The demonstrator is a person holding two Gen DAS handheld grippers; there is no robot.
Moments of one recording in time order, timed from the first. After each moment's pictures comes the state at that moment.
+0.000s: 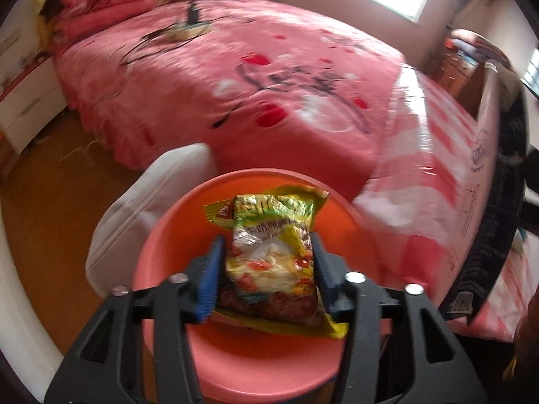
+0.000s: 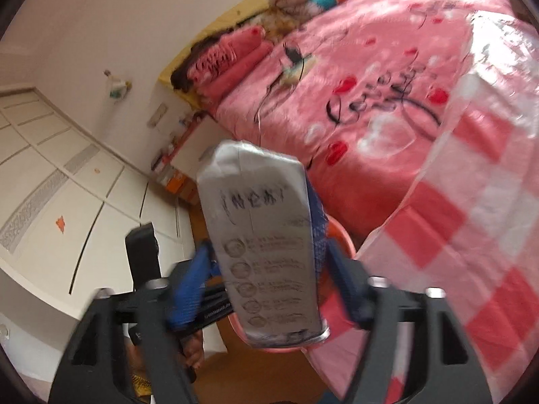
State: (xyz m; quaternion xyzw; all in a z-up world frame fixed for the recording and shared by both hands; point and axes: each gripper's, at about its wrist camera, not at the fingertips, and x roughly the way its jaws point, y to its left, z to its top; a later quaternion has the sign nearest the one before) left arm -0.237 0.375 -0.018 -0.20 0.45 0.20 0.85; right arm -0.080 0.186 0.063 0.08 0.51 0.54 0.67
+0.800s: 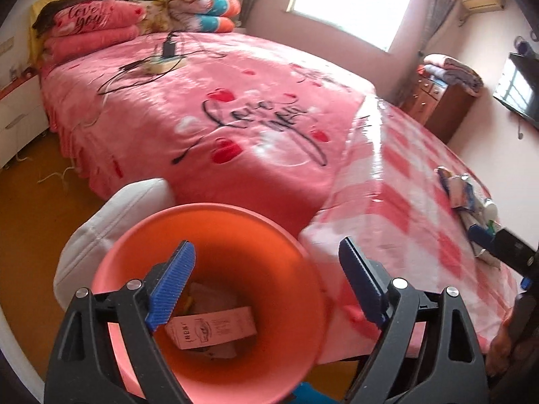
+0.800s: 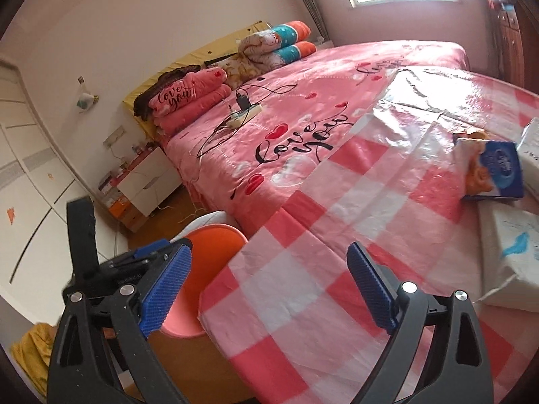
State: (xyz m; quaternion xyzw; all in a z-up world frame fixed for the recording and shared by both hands) left arm -0.226 0.330 0.004 -0.19 0.36 0.15 0.90; right arm -0.093 0.075 0.057 0.04 0.40 0.46 0.80
